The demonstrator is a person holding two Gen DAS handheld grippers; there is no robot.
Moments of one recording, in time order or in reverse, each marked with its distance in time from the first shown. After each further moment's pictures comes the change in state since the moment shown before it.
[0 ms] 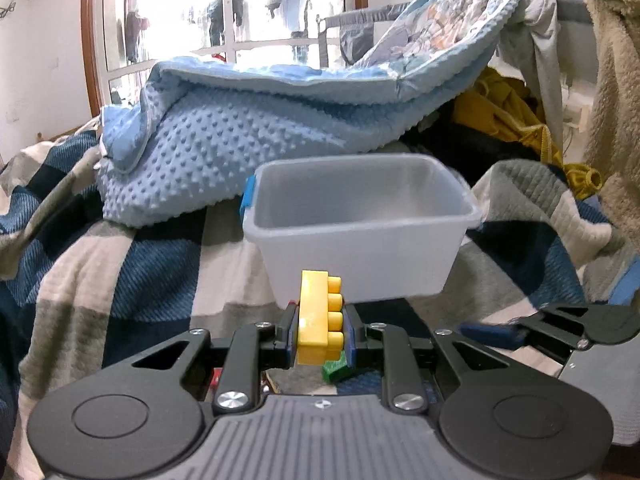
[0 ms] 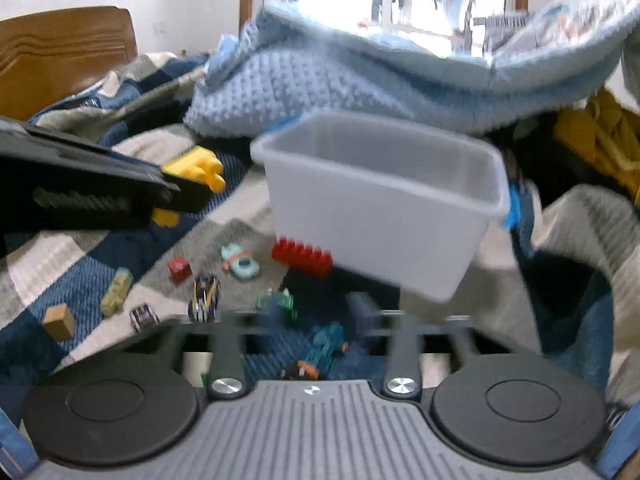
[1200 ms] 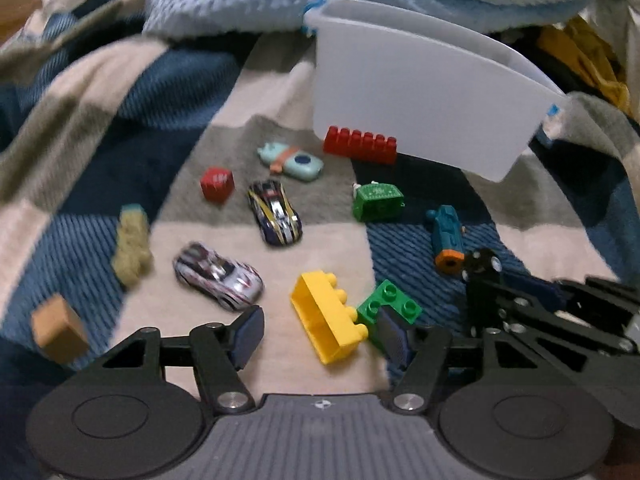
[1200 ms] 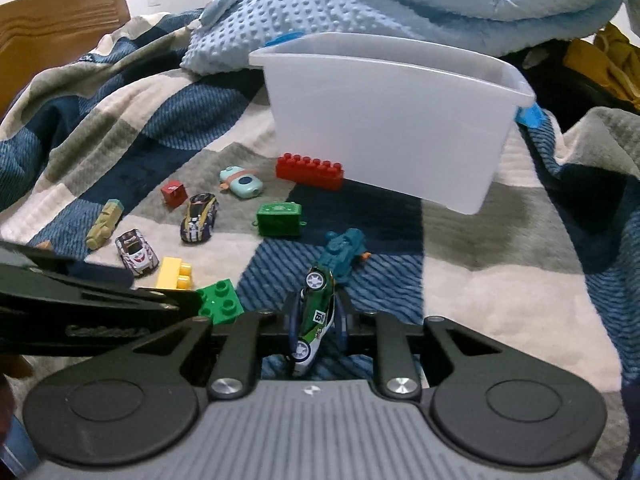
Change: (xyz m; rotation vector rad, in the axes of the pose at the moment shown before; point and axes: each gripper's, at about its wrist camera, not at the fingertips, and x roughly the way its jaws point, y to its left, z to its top) left arm 0.058 0.012 -0.106 -0.294 0.253 0.064; right arm 0.029 0.000 -0.056 0.037 0.089 0.023
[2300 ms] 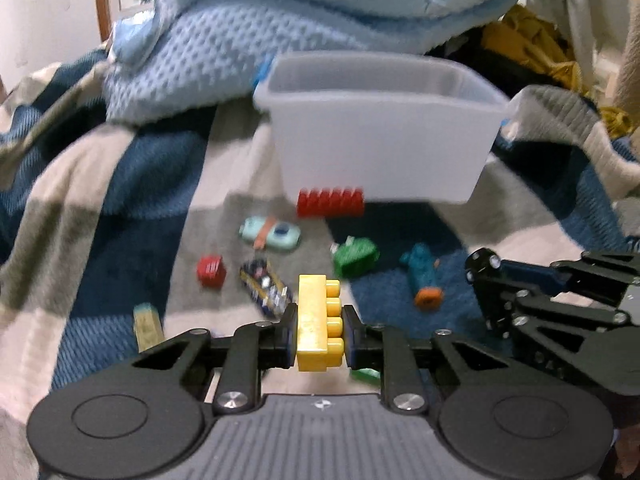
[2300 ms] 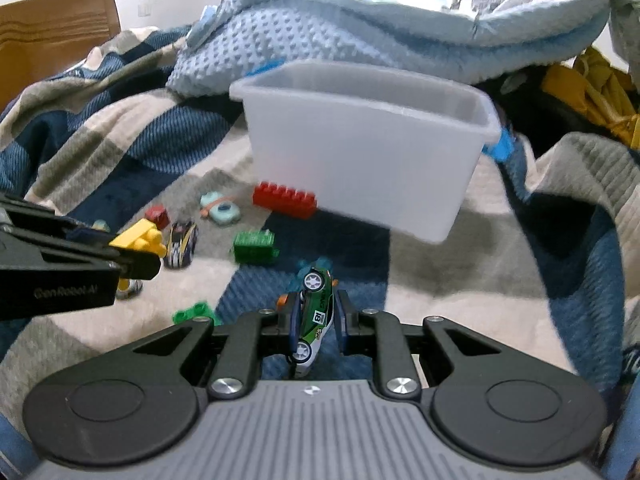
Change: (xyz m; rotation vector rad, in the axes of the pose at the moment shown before) left arm -0.040 -0.018 0.036 0.246 -0.111 -0.027; right arm -0.022 -0.008 0.019 -0.018 -0.062 -0.063
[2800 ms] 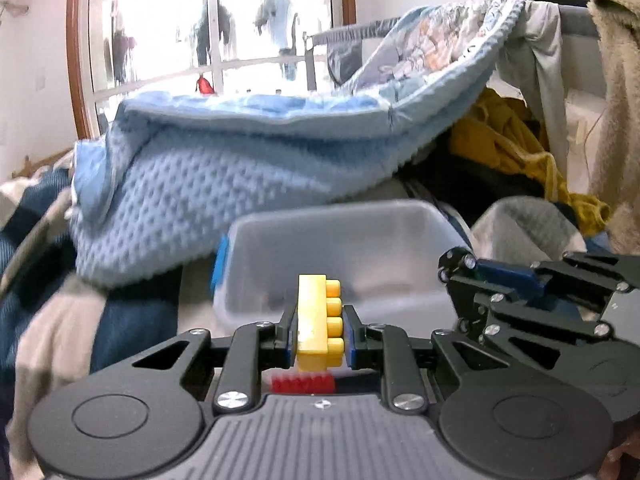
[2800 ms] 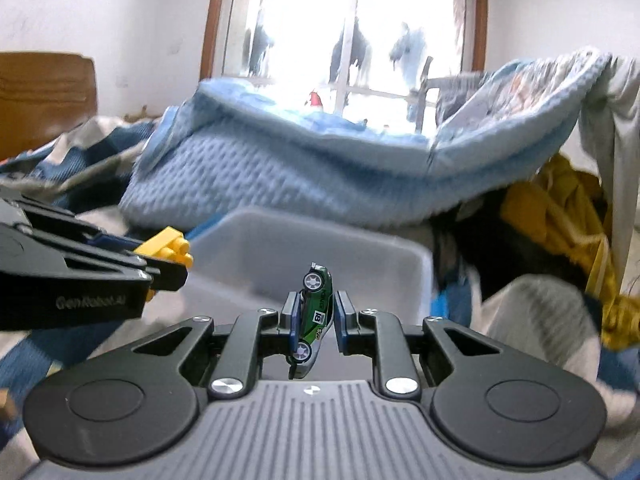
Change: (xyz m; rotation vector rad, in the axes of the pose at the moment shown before) left arm -0.005 -0.029 0.135 0.092 -0.227 -0.039; right arm -0.009 -0.043 0.111 -0.012 -0.253 -0.104
